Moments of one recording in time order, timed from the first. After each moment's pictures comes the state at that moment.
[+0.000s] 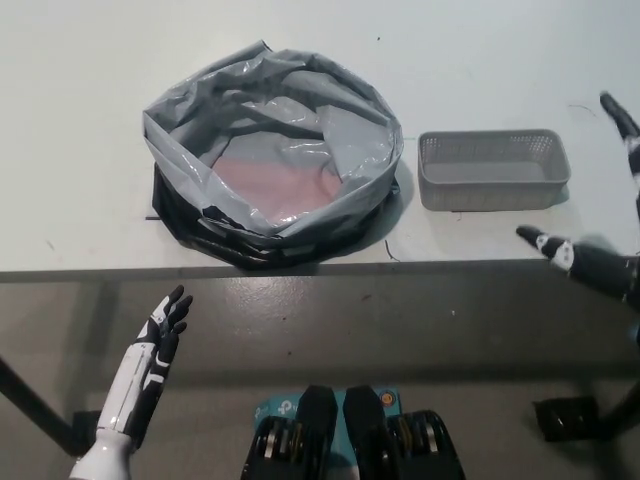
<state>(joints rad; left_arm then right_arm) 0.00 0.19 -0.03 -0.02 0.08 -0.19 -0.05 -0.32 -0.31 -0.01 -0.26 -0.31 -0.12 0.01</state>
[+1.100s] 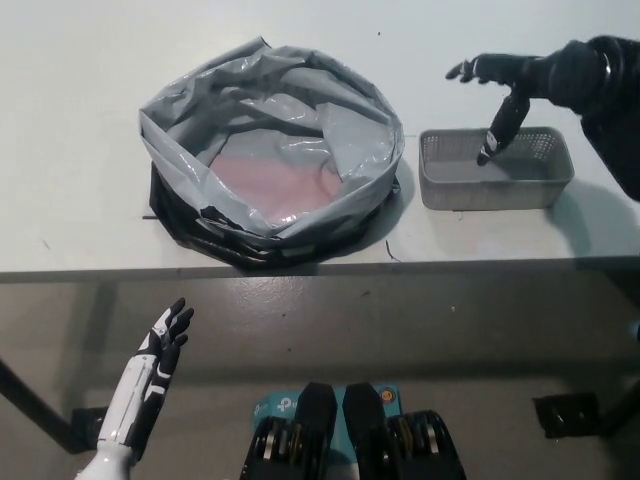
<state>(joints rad) 0.02 0.18 -0.04 -0.02 0.08 -0.19 -0.05 -1.27 -0.40 0.60 0.89 -0.46 0.23 0.69</state>
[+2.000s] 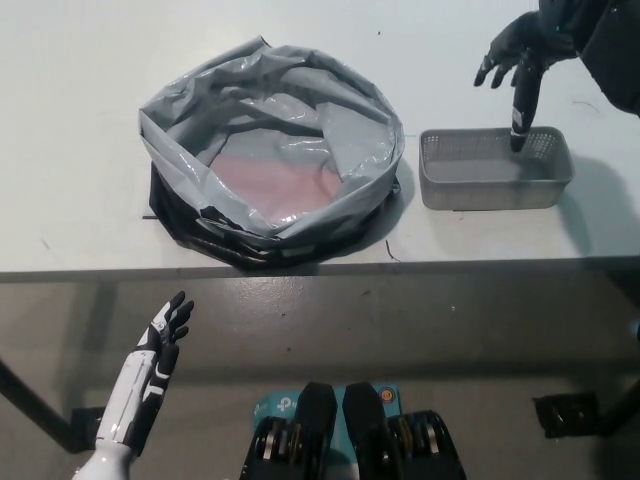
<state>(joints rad) 0.02 0.19 -0.04 -0.03 0.08 -0.23 -0.05 -1.49 -0.35 0.75 1.14 -0.54 0.24 0.97</state>
